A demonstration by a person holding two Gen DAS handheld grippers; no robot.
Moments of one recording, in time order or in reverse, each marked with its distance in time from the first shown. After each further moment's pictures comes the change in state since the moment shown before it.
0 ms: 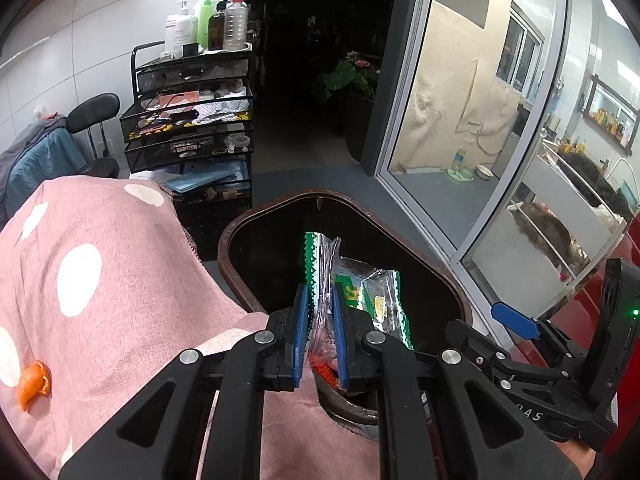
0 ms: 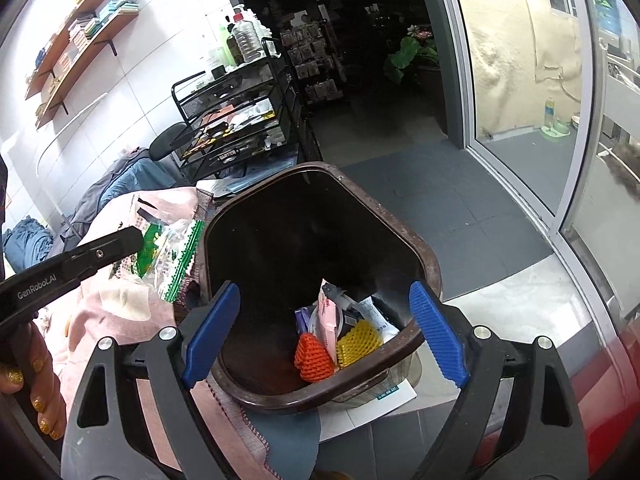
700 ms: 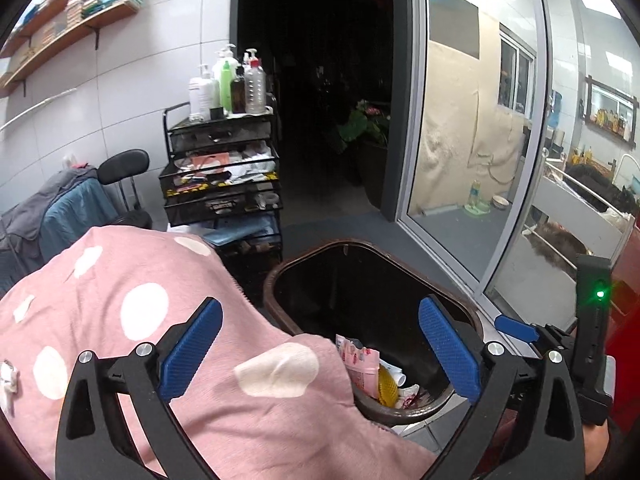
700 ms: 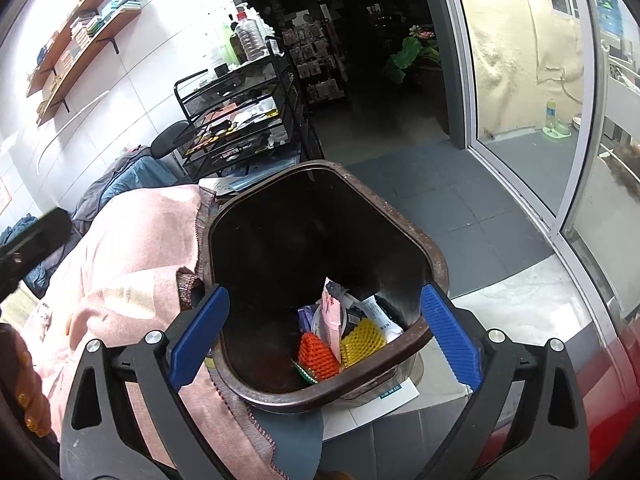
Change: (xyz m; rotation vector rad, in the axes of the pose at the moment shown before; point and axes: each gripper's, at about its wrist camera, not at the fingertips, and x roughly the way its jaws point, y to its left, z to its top) left arm -0.060 0.002 -0.011 0.060 -0.210 0.109; right arm 0.001 0.011 -0.003 -0.017 0.002 0.012
